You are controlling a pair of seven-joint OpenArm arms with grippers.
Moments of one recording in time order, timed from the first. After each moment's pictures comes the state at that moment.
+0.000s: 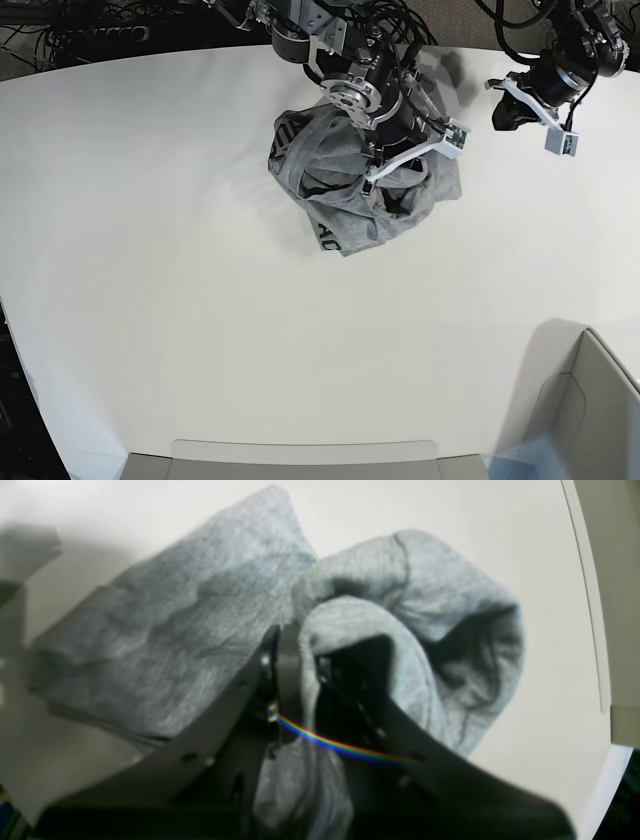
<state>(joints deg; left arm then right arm) 25.0 -8.1 -39.8 109.4 -47.1 -32.0 72.3 -2.4 -6.1 -53.0 100.9 -30.3 20.0 -59.9</state>
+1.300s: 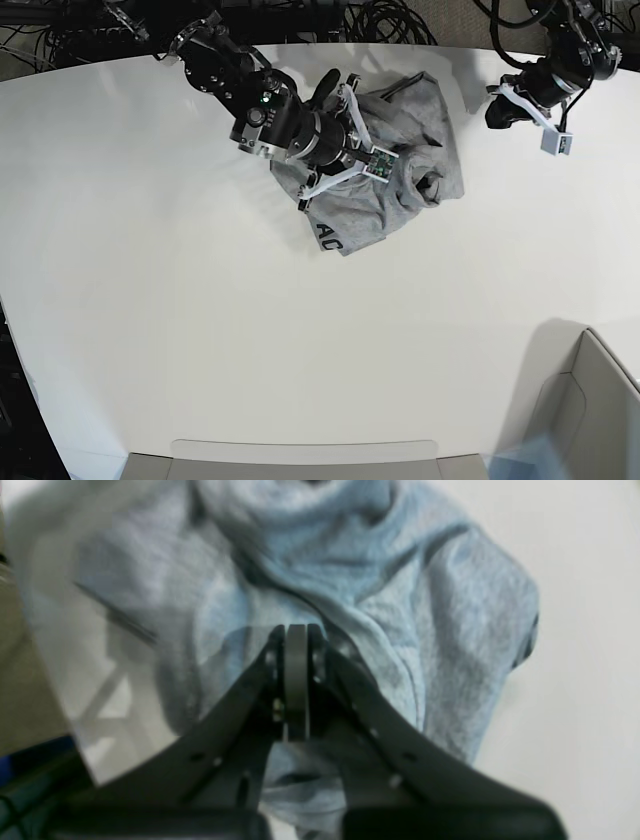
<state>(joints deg) 22.5 -7.8 -39.7 101.3 -47.4 -32.0 72.2 4.4 8.9 -43.1 108.3 7.7 26.3 -64.7</state>
